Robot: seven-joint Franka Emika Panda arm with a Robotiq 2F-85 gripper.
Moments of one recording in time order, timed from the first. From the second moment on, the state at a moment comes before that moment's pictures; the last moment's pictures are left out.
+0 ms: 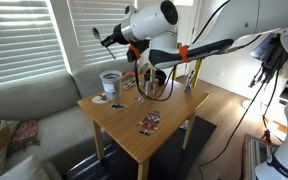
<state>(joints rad) 0.51 0.35 -0.40 -1.51 -0.82 2.99 0.73</state>
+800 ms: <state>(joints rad) 0.76 0.63 -0.75 -1.35 -0.98 2.98 1.24</state>
